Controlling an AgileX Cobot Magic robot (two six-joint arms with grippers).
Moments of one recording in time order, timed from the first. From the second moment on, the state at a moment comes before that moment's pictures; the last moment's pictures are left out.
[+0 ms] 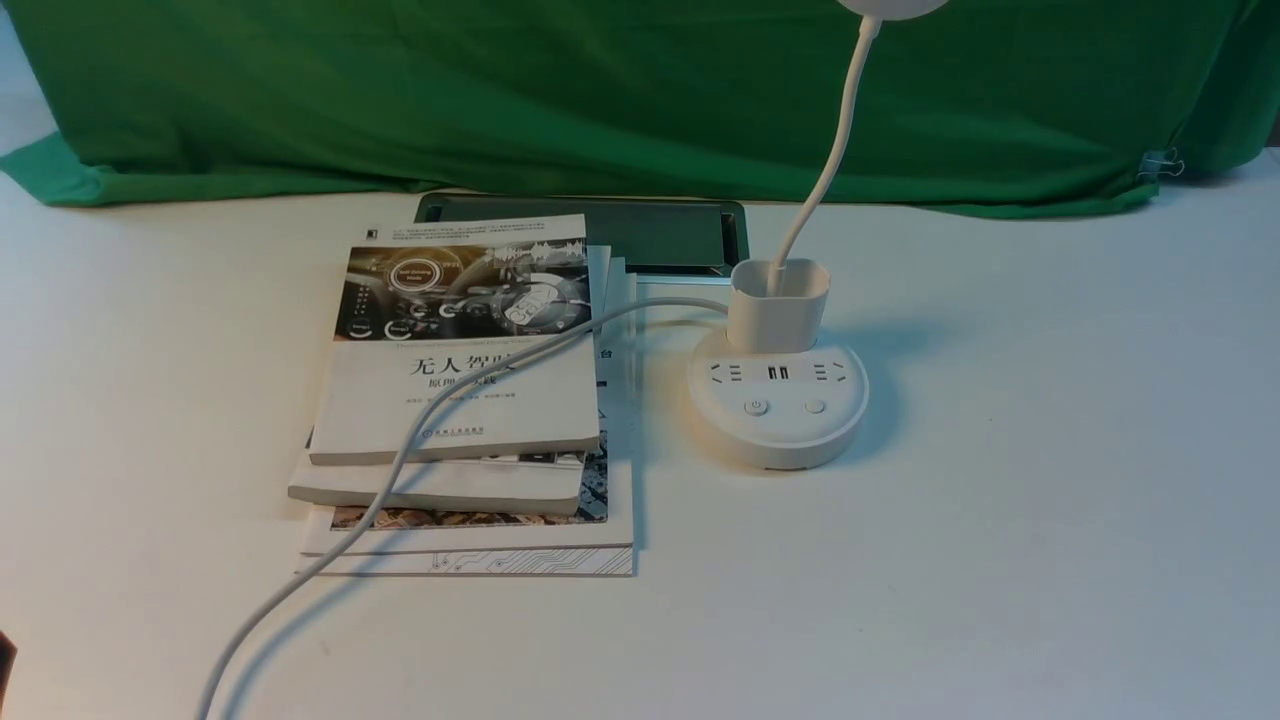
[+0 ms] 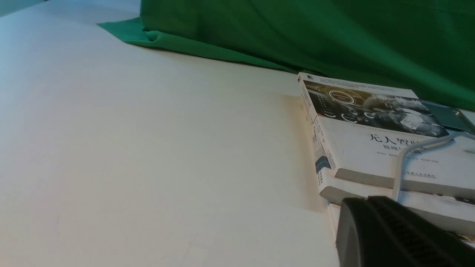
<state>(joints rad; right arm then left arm) -0.02 0.00 0.01 0.03 0.23 0.06 0.03 0.00 0.01 -0.05 0.22 -0.14</state>
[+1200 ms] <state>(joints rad) -0.02 0.05 -0.16 0.19 0.23 0.30 0.03 0.00 0.01 -0.05 0.22 -0.14</state>
